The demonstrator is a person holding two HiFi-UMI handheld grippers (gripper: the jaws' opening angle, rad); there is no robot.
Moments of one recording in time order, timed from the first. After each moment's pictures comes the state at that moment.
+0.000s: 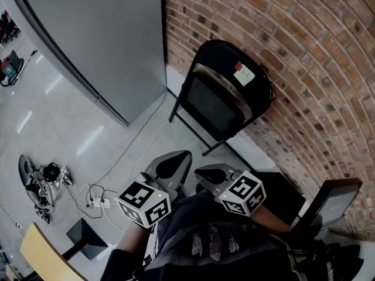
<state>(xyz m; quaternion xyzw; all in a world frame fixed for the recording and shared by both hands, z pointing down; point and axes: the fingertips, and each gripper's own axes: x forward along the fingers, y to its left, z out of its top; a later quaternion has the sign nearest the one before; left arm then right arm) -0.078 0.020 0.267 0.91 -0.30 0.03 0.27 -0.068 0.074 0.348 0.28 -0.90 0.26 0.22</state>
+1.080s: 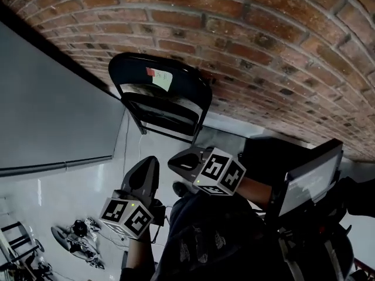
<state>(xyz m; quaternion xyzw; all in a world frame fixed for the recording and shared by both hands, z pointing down) 0.075 -0.073 0.310 0.90 -0.28 0.15 0.31 0.081 -0.037 0.366 0.33 -0.88 0.31 0.14</state>
